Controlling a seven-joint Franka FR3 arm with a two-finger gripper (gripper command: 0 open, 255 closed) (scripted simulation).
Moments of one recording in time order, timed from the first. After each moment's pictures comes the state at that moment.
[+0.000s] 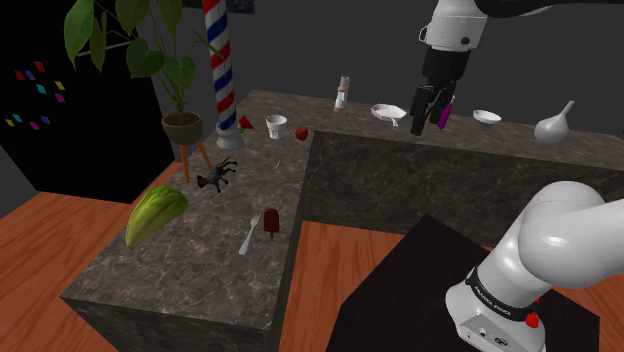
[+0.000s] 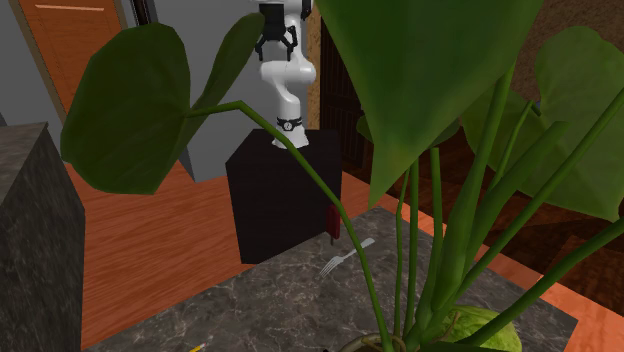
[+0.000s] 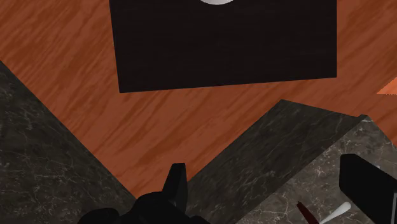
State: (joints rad) arm 0.01 -0.76 0.00 -2.39 -0.01 1.55 0.00
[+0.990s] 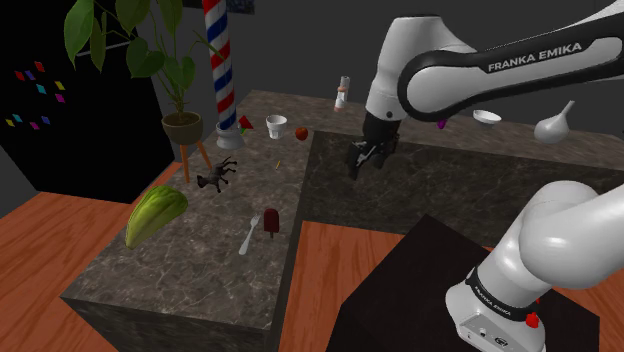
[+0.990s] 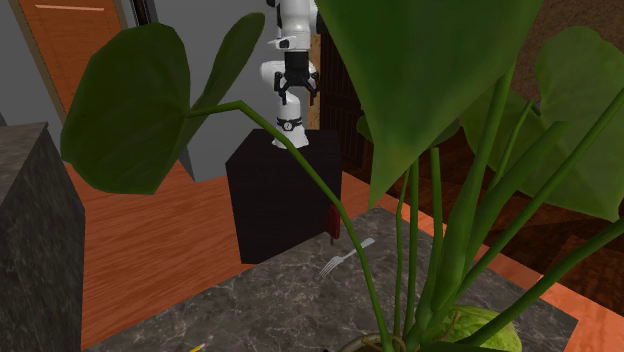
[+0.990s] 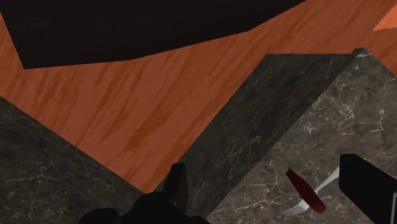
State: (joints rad) arm 0.03 -0.57 0.17 -2.62 0.11 2.10 0.27
